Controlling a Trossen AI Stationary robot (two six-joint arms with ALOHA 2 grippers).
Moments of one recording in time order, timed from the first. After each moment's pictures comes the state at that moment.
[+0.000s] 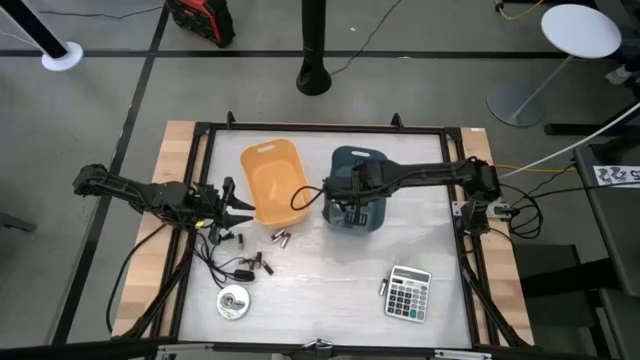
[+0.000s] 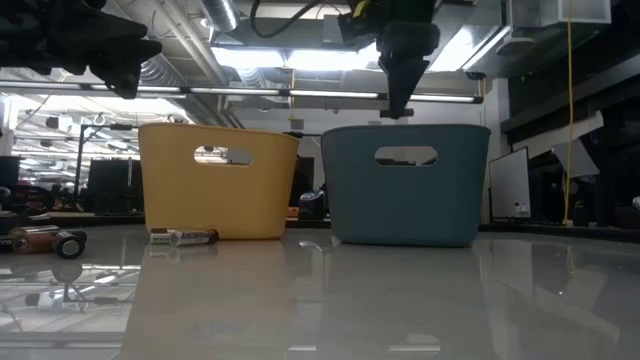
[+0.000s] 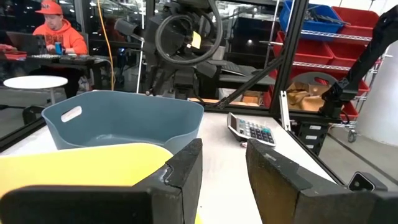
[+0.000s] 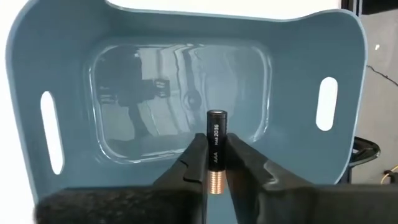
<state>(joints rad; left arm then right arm) -0.25 0.26 0.13 0.14 -0.21 -0.09 0.04 1.90 1.81 -1.36 0.33 0.15</state>
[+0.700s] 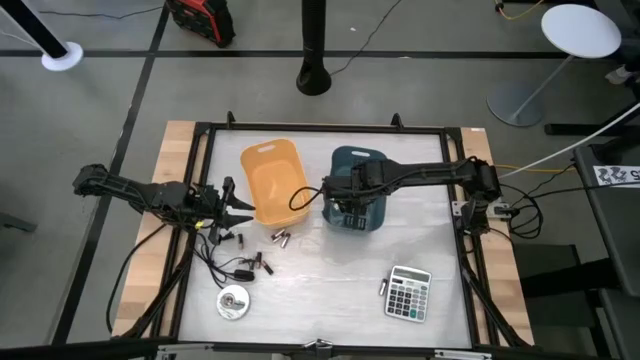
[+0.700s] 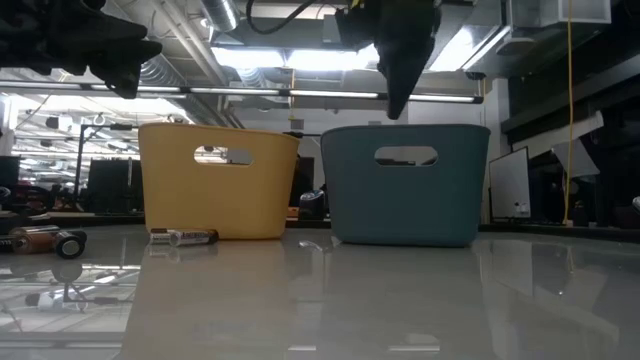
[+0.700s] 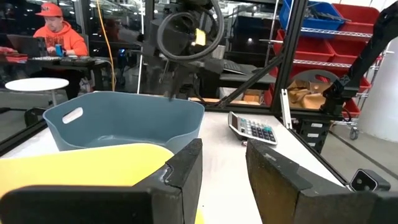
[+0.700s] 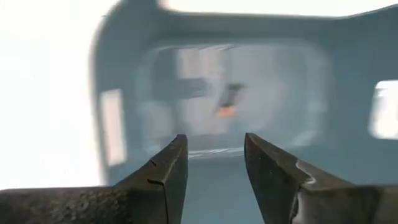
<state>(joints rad) -0.25 0.26 0.13 0.13 -0.21 -0.08 0.04 1.90 1.81 -1.33 0.14 0.16</state>
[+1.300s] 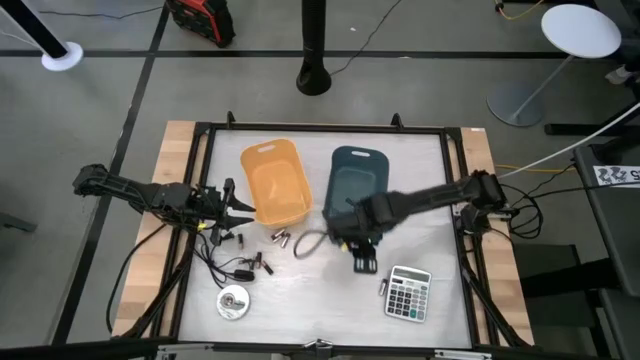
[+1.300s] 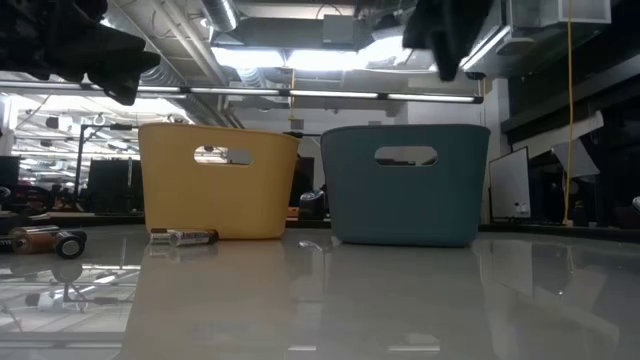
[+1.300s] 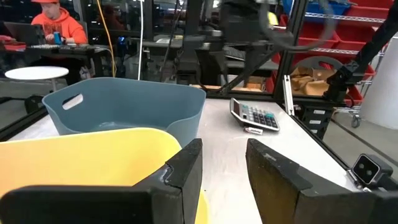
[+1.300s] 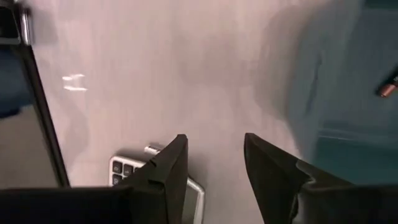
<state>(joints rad) -0.25 0.26 0.13 0.08 -0.21 -0.08 0.28 1.90 1.81 -1.33 -0.12 0.31</state>
